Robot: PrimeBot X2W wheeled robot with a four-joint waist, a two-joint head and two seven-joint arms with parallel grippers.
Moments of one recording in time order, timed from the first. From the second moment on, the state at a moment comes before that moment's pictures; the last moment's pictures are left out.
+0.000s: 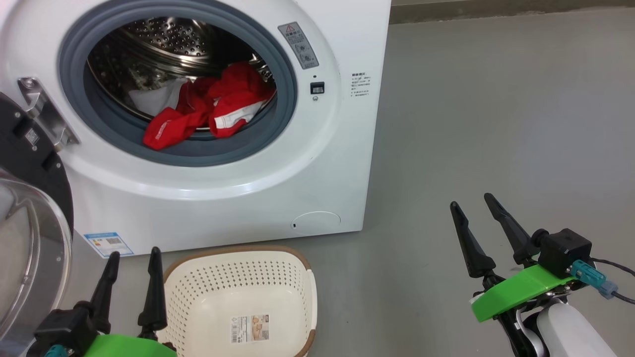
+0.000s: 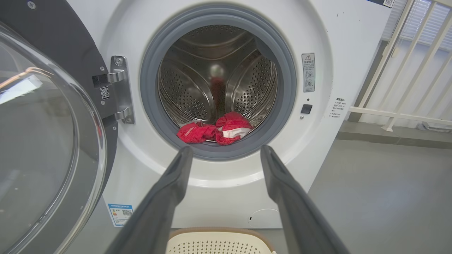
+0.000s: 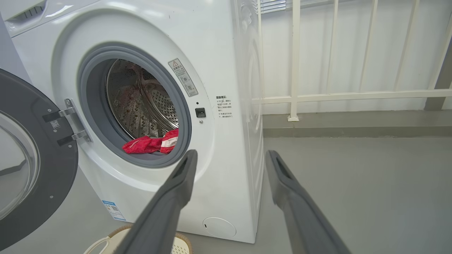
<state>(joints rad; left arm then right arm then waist) -0.08 0.23 -0.12 0.14 -0.46 0.10 -0.25 -0.21 -0.15 0.17 0.33 0.44 0.12 -0.26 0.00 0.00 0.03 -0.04</state>
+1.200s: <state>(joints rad) -0.08 0.24 -0.11 0.15 -0.47 0.10 -0.25 -0.21 -0.14 0.17 0.32 0.44 0.12 -0.26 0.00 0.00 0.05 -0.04</state>
